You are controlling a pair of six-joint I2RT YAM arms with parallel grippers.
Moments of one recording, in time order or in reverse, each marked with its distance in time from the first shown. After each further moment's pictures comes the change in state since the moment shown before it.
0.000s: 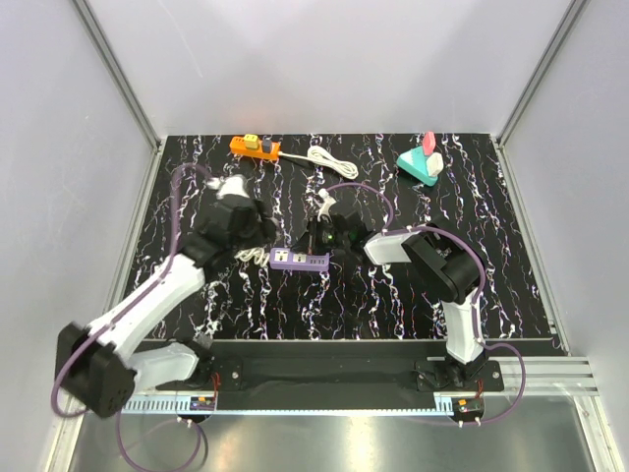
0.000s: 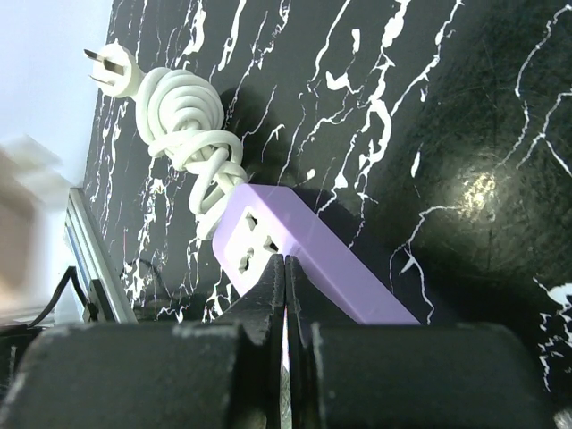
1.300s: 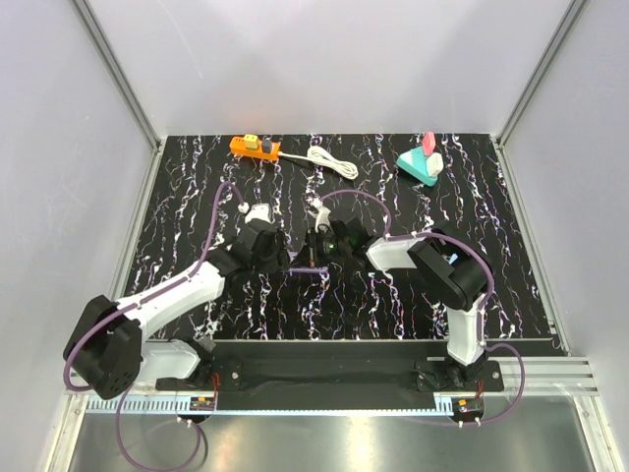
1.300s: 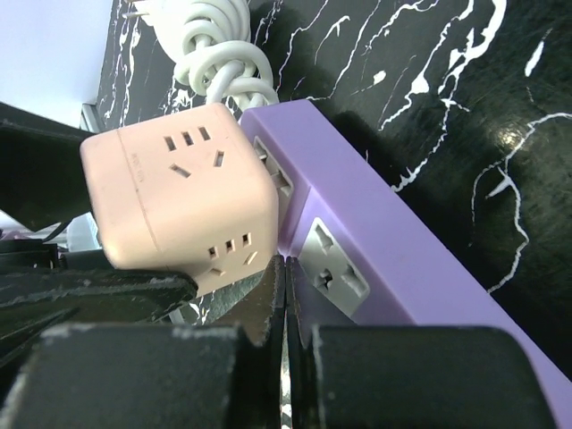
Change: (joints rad) left arm -0.103 0.068 -0.187 0.118 -0.011 0.008; right arm 0.029 -0.063 -0.050 -0.064 -0.138 -0.051
